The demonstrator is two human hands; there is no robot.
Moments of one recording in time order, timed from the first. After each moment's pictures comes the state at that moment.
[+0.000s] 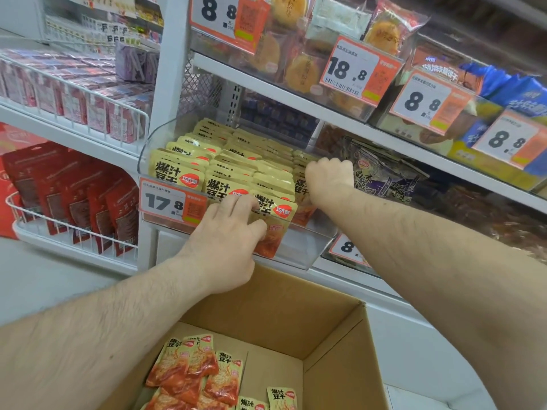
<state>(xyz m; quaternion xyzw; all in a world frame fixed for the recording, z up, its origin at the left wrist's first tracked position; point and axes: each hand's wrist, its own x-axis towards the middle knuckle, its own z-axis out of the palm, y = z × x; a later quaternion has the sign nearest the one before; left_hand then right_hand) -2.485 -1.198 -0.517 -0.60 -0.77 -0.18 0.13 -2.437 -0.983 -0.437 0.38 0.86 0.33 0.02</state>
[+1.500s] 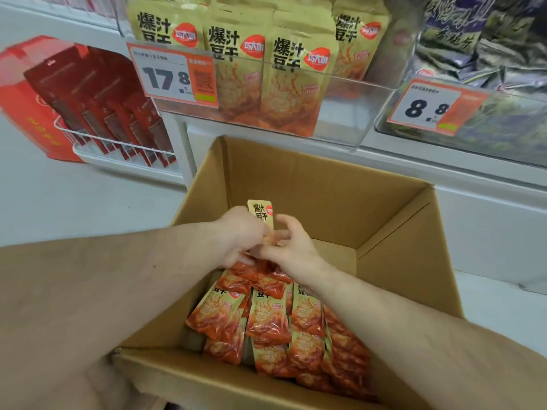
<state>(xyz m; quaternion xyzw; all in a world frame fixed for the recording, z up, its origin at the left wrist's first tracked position) -2.445 -1.221 -0.637 -0.11 -0.78 -0.35 -0.50 -2.334 -1.156 -0.690 0.38 0.63 -0.67 -0.05</state>
